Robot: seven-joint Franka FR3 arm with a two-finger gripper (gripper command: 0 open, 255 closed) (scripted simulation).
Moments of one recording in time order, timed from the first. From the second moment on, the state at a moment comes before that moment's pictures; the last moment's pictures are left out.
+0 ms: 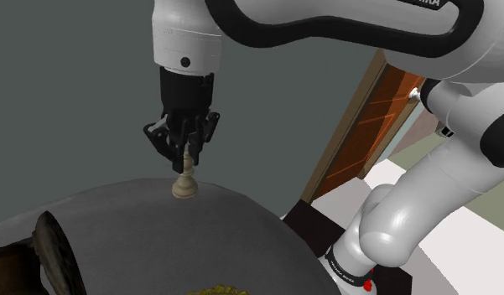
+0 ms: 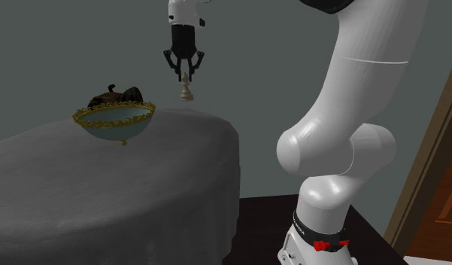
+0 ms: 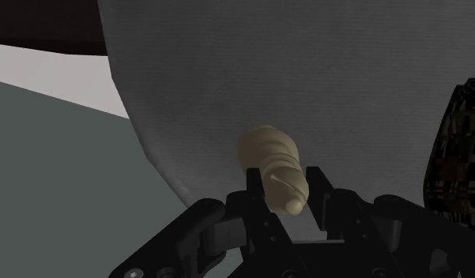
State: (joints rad) arm 0.06 -0.15 0.60 -1.75 0.15 1.58 0.58
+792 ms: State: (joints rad) arm 0.06 -0.09 0.61 -1.53 0.12 1.41 0.62
